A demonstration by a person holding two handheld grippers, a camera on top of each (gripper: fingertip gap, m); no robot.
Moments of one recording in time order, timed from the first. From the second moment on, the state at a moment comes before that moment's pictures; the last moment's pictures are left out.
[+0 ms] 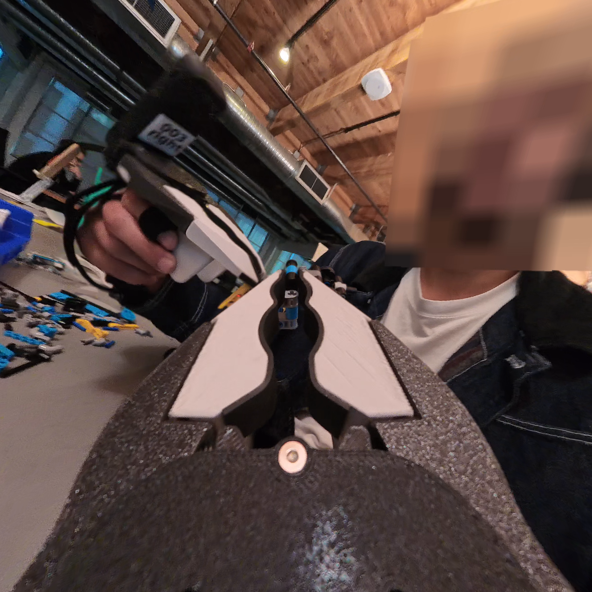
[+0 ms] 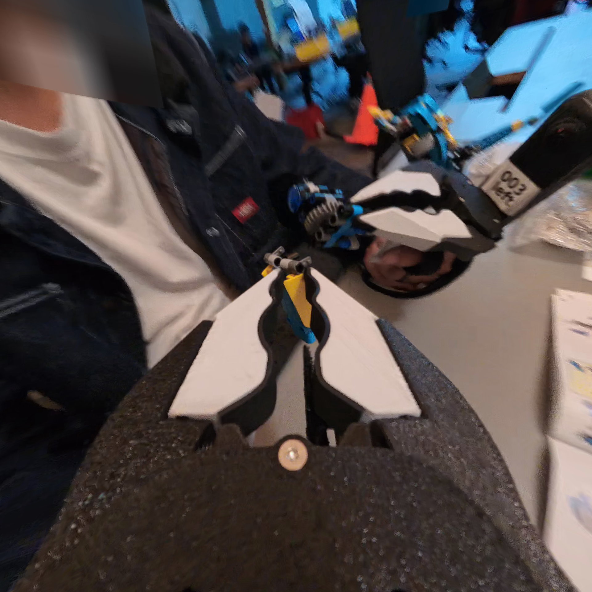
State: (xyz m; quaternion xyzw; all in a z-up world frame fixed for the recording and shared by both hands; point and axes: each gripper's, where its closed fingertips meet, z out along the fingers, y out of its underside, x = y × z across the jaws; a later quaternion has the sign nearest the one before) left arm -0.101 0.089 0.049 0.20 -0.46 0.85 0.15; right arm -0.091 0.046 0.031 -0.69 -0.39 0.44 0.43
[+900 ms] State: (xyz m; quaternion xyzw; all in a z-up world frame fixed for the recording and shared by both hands) left arm -0.097 0.073 -0.004 0.25 -0.53 0.78 0.21; right arm -0.098 0.059 -0.016 -0.75 -0.48 0.24 0.39
